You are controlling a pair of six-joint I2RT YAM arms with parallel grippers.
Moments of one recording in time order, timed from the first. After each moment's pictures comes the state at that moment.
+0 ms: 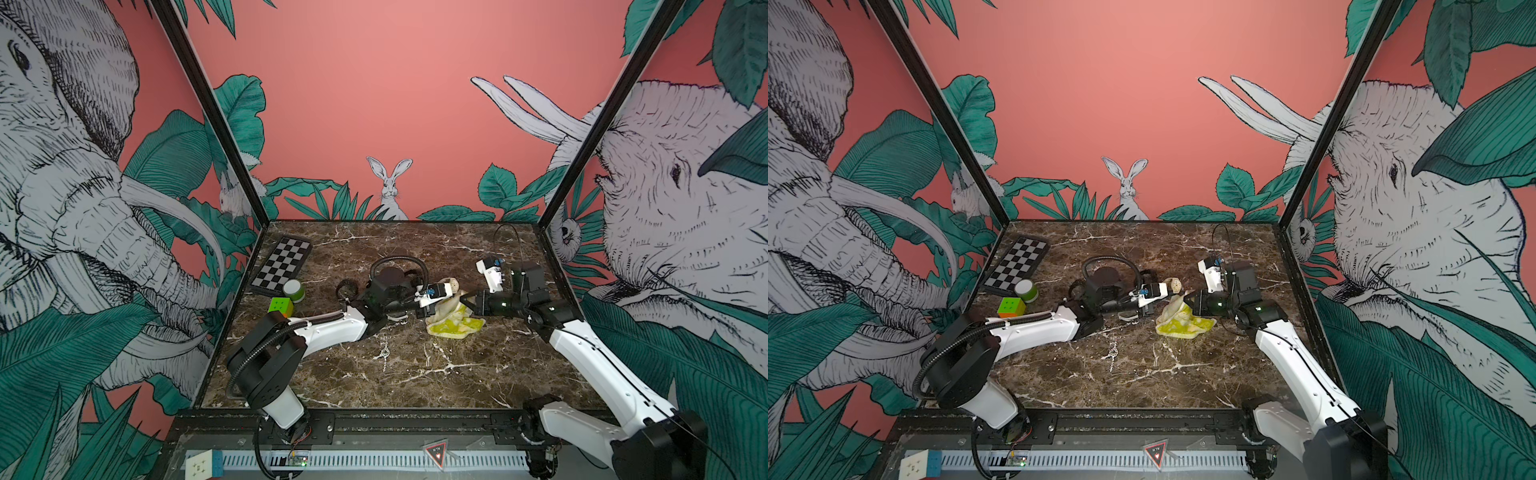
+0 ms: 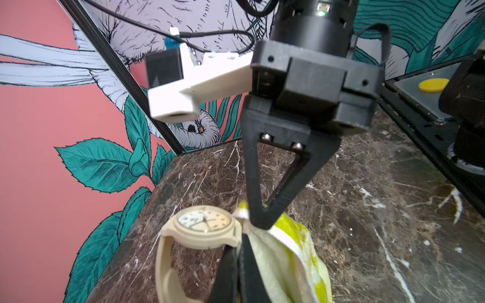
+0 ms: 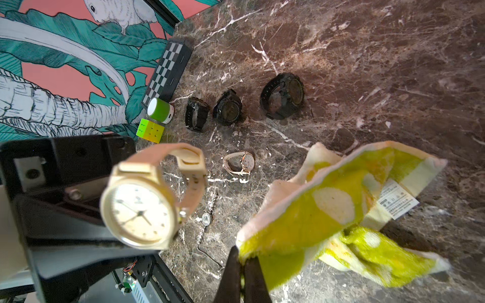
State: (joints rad) left arm -0.85 1.59 0.90 0.56 0.54 0.53; right arm 0.29 1.06 0.86 -0.53 -0.54 0.33
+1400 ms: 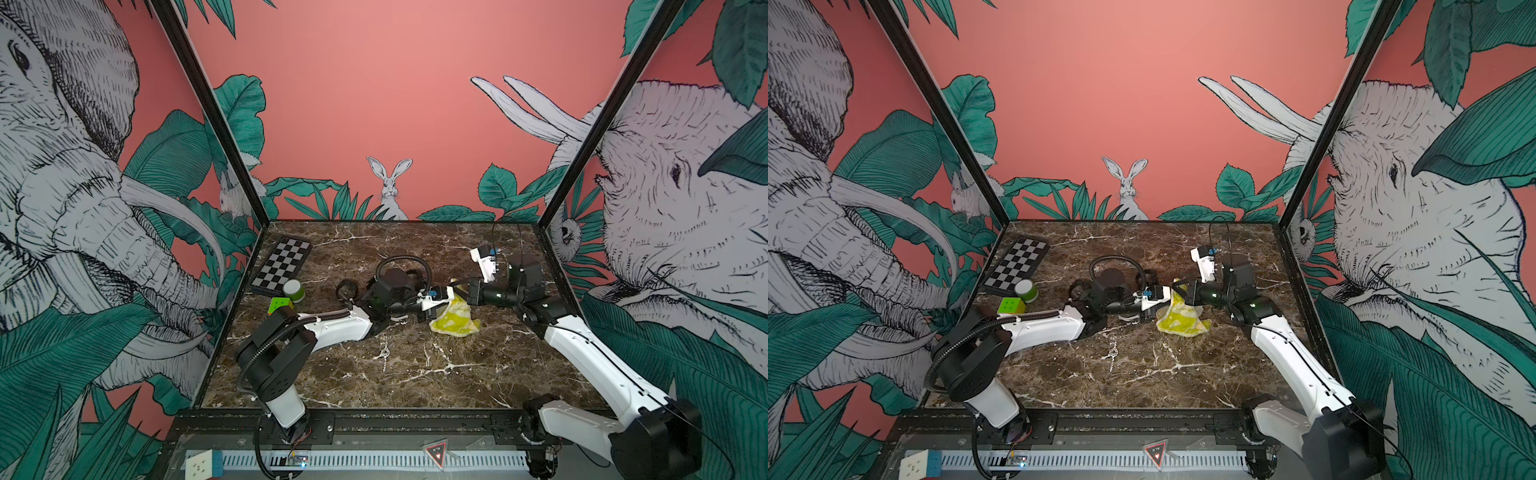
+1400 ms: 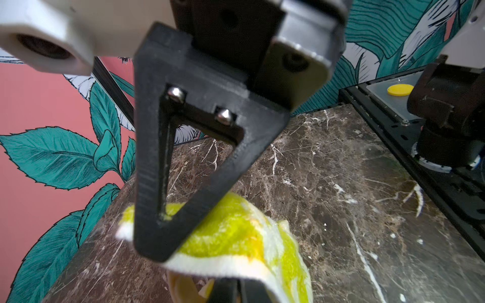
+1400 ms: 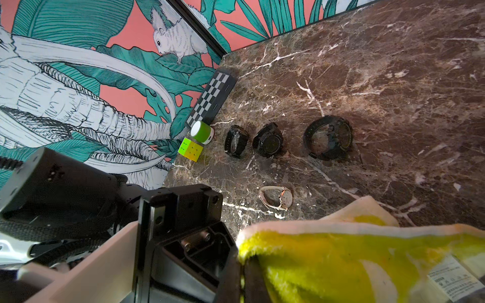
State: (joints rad) left arm -0.85 1.66 0.92 0.56 0.61 0.48; right arm 0.33 1.11 0.85 -0.28 -0.63 0.42
